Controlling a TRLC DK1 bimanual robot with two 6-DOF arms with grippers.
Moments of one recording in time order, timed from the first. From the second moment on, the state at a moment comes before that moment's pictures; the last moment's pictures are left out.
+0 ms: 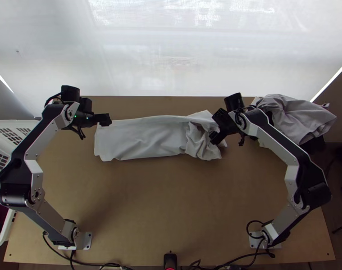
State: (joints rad) left arm 0.00 1.76 1.46 -0.69 0.27 -0.05; right arm 0.34 1.78 1.45 -0.71 -0.06 -0.46
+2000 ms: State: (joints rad) left arm -0.08 1.94 1.29 -0.64 0.21 0.07; right arm 0.28 1.69 1.42 -0.84 -0.06 -0.49
